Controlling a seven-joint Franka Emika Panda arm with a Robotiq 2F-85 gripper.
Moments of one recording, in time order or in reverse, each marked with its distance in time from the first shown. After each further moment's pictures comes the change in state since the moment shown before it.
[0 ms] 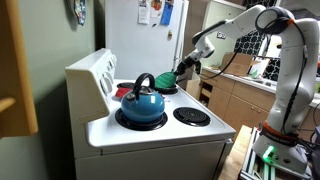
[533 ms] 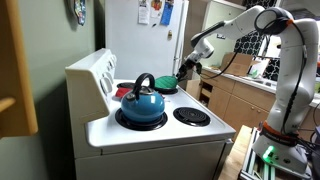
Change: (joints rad) arm 0.002 0.010 0.005 -0.003 -0.136 0.037 -0.003
